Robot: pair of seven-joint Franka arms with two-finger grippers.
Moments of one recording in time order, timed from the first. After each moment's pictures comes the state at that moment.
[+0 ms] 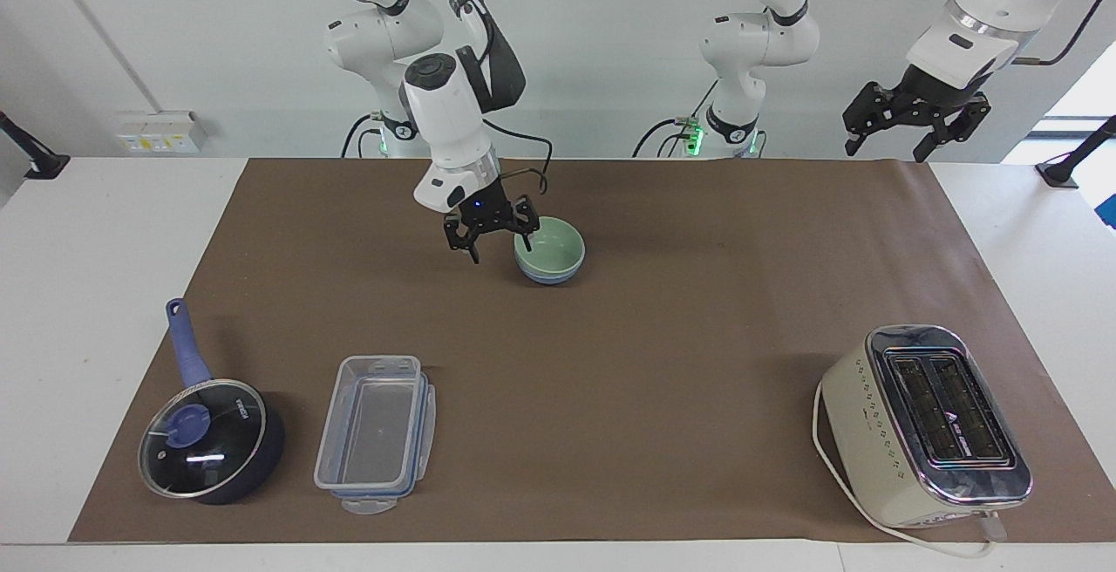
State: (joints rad) left arm -0.05 0.00 -0.02 -1.43 -0.03 1.40 0.09; right arm 0.42 -0.01 -0.03 -2.15 0.18 2.36 0.20
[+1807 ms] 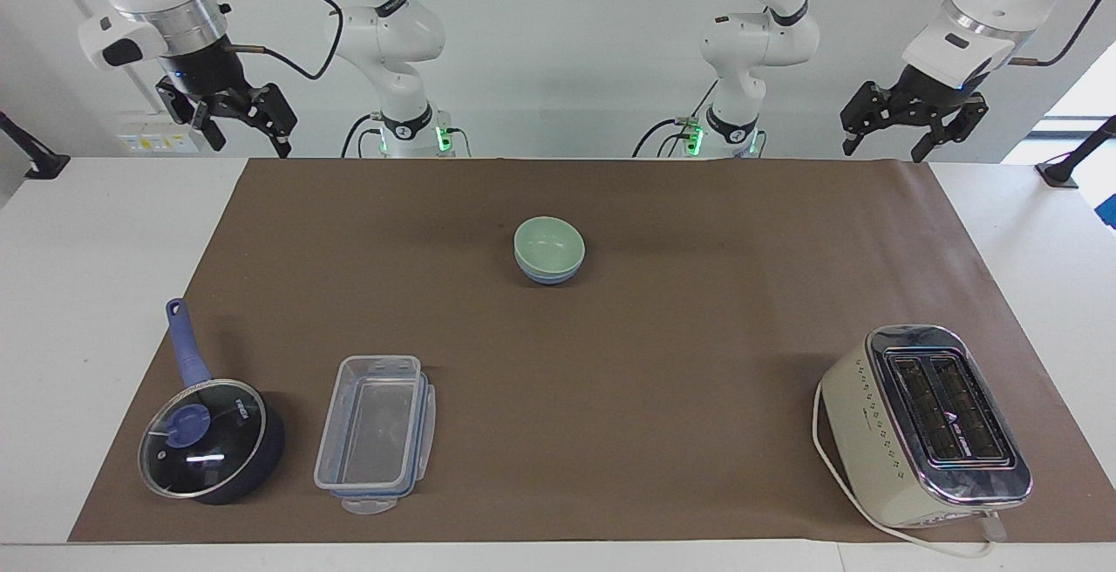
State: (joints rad) left arm -0.05 0.00 -0.03 -1.43 -0.03 1.40 0.10; right arm -0.04 -0.06 -0.03 -1.55 -0.01 1.50 0.08
